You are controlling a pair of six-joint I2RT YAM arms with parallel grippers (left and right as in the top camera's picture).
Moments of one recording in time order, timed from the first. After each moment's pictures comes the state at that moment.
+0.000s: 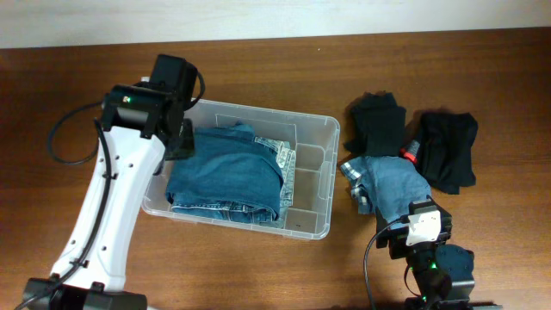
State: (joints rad) left arm -0.25 1.64 1.72 -1.43 -0.31 -0.31; right arm 0.01 0.02 0.14 -0.47 -0.07 -0.16
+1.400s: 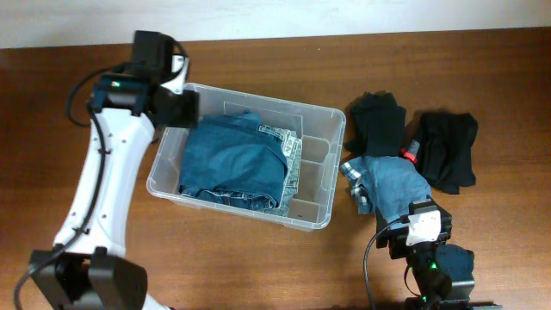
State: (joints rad) left arm -0.13 1.75 1.74 -1.11 -0.07 -0.01; right arm 0.01 0.02 0.14 -0.47 -0.07 -0.16
